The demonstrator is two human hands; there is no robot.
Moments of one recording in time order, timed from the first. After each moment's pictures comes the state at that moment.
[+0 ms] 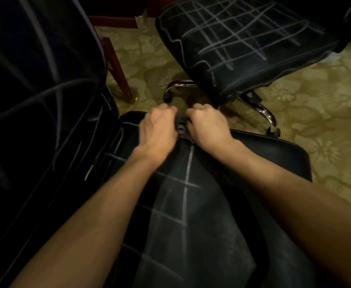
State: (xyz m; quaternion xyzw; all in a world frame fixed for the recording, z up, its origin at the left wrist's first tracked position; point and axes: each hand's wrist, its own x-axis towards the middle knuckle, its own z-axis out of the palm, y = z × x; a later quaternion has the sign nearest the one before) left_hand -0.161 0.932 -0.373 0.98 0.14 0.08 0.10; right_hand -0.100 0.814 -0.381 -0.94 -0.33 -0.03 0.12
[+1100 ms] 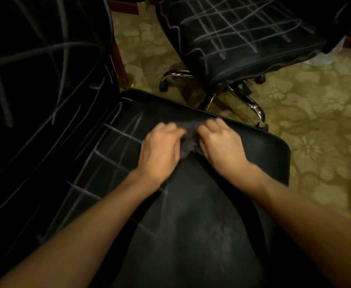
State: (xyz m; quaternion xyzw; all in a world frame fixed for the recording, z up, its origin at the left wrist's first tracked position) left_hand -0.238 0.881 -0.395 0.97 0.04 0.12 0.19; right_hand -0.164 0.727 -0.395 -0.90 -0.40 -0.14 0.11
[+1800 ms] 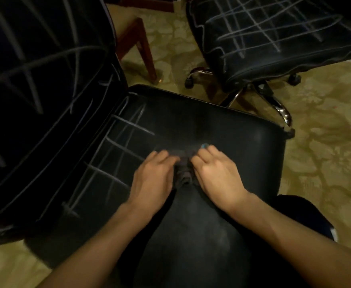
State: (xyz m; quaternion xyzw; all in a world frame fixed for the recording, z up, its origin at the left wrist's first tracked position) left_hand -0.333 0.839 -0.377 0.97 0.13 0.09 0.18; right_hand -0.224 0.695 -0.405 -0.84 -0.50 -0.10 0.17
